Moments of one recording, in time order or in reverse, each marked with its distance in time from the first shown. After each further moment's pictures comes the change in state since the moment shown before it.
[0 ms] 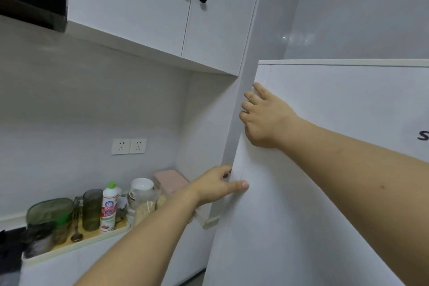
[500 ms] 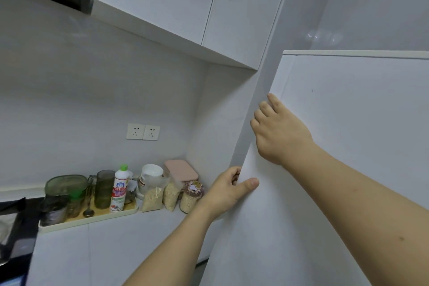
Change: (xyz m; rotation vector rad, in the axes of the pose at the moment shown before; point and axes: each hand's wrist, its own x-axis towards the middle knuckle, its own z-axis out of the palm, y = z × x) left_hand -0.013 -0.020 0.043 -0.473 0.218 0.069; right_hand -0.005 -0.041 0.020 0.063 0.199 0.008
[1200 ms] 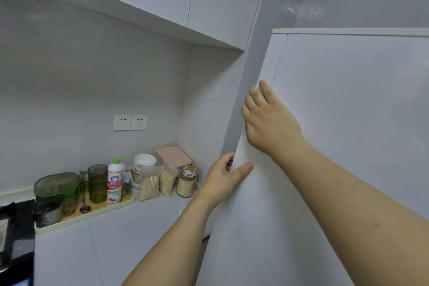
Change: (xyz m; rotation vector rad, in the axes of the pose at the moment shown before) left_hand -0.012 0.001 -0.008 -0.030 0.037 0.011; right_hand 0.000 -0.022 -0.009 0.034 0.075 0.171
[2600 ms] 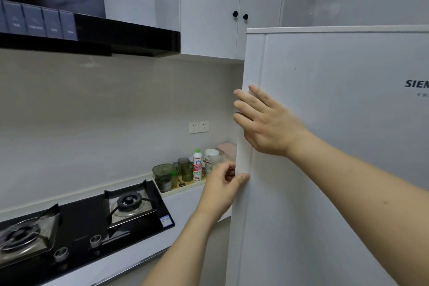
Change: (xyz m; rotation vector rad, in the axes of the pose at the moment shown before) left_hand -0.356 0.151 -0.088 0.370 0.176 0.129; right_hand -0.122 -0.059 -0.302 0.341 0.573 -0.136
